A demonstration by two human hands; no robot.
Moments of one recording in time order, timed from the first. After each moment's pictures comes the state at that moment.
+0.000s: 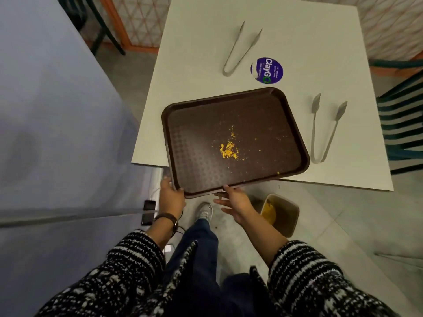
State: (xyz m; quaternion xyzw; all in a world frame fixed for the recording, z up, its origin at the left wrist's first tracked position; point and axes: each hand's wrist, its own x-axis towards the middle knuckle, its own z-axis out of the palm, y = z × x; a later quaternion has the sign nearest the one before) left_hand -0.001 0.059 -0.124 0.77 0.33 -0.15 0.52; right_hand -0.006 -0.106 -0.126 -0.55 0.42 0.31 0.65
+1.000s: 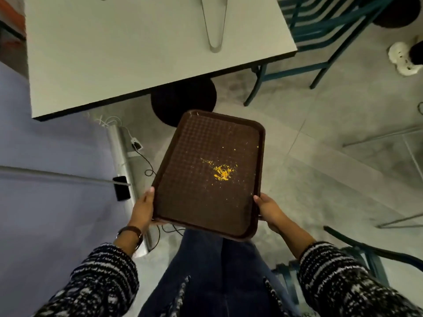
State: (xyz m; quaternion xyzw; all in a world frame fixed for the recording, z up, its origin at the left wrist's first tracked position) left_hand -0.253 -0.010 -0.165 0.80 0.25 -0.32 0.44; right_hand -0.372 -0.296 -0.195 -0.57 0.48 0.25 0.62
